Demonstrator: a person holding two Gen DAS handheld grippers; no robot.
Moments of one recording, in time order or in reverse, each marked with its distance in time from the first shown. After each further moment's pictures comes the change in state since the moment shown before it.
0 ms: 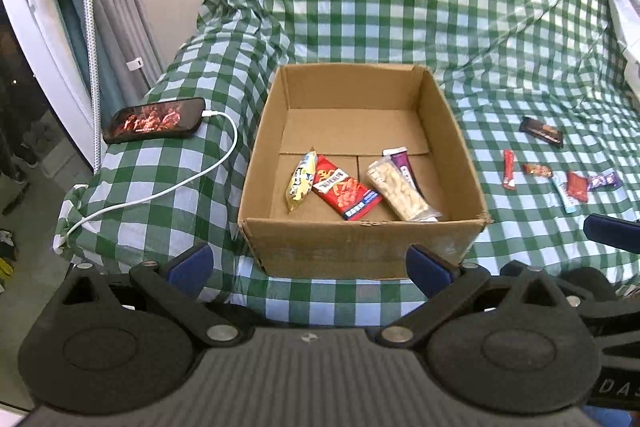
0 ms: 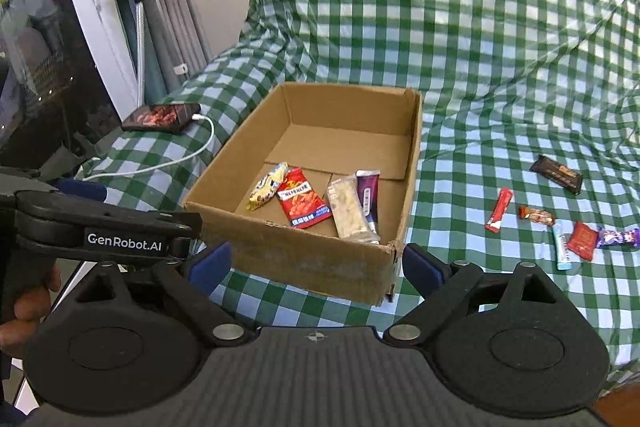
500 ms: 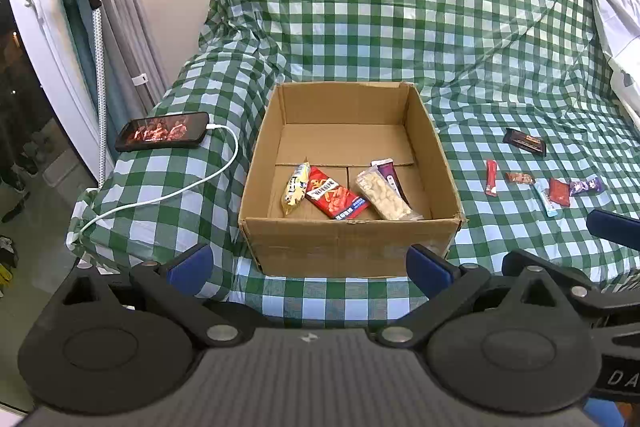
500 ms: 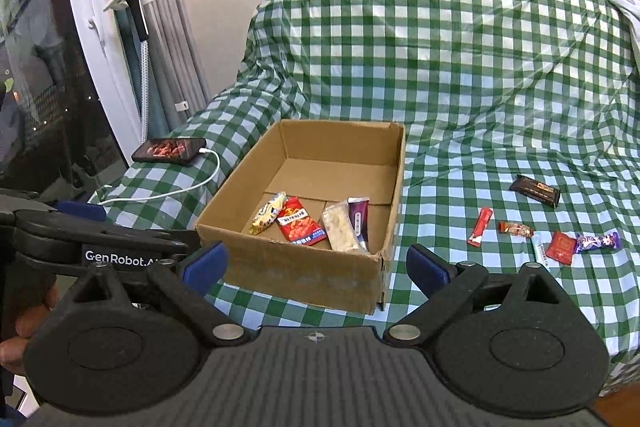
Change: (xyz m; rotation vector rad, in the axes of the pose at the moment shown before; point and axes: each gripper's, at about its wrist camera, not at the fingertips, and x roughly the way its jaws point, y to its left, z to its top) left arm -0.040 -0.005 -0.013 -0.001 -0.054 -0.008; right arm -0.047 0.001 -0.015 0.019 -0.105 -0.009
